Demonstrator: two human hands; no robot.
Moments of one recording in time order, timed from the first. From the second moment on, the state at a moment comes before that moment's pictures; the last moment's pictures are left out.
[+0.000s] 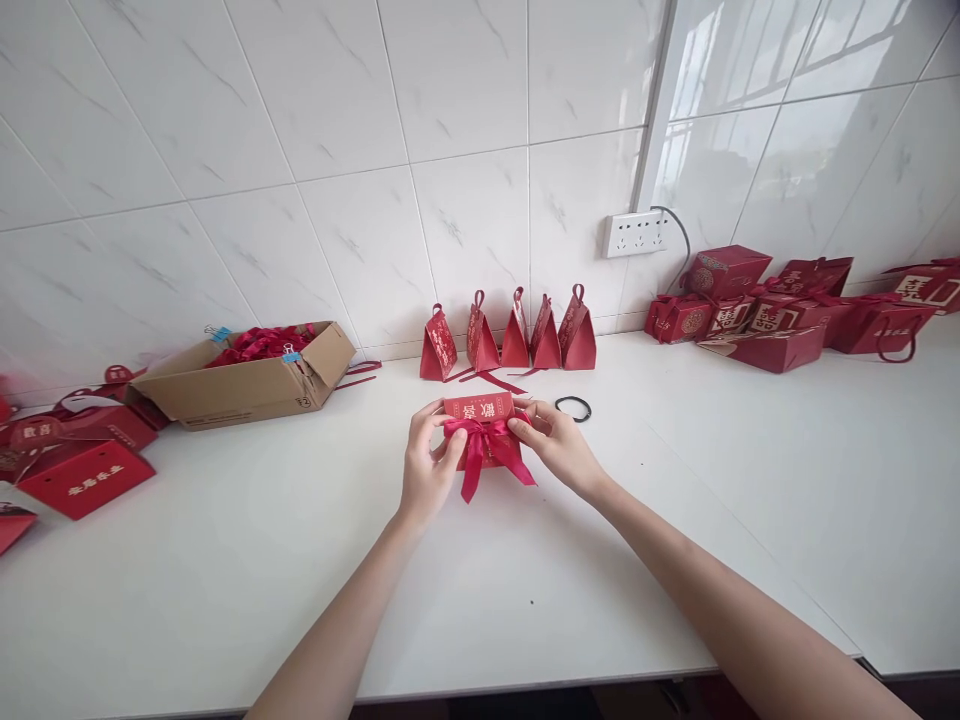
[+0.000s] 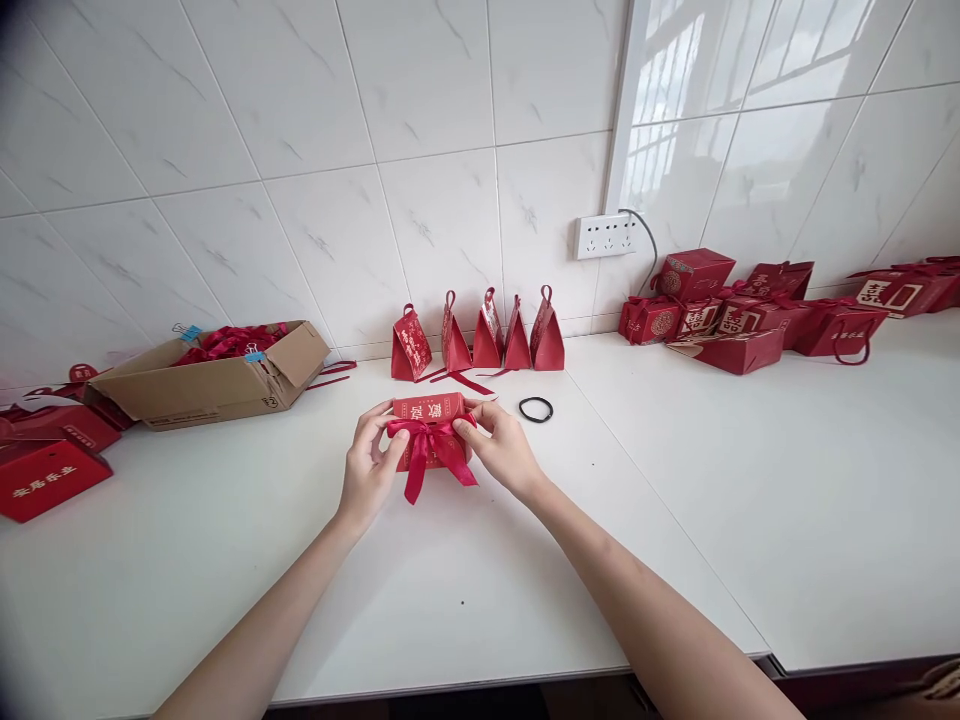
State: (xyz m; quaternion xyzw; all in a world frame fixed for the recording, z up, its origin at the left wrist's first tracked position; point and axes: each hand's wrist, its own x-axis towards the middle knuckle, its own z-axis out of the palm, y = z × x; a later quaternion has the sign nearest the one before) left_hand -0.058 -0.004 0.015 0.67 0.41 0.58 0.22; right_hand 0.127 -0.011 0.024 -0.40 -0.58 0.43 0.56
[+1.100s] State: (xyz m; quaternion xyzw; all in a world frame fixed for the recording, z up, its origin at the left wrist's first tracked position) left_hand -0.054 -0.002 0.013 0.68 0.41 0.56 0.25; right_hand 0.137 -0.007 0.030 -0.44 -0.52 0.48 0.56
